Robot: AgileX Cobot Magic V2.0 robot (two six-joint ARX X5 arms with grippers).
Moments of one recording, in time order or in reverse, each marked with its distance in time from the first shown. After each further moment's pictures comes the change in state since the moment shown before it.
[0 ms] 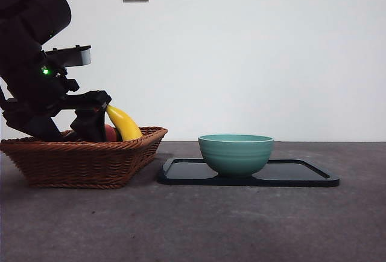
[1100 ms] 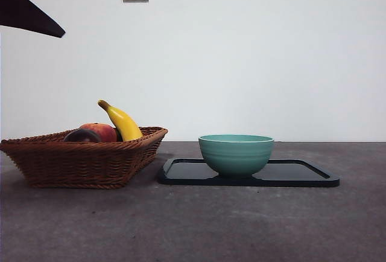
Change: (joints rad) left arm -0.002 -0.640 0.000 -0.524 0.583 -0.031; right arm 0.000 0.000 0.000 0.034 0.024 0.000
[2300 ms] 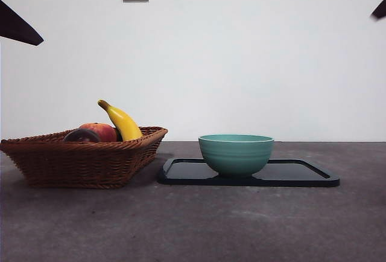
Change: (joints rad) left arm -0.001 -0.029 0.000 -0.181 0.051 0.040; right arm 0.000 0.178 0.008 0.150 0.042 0.190
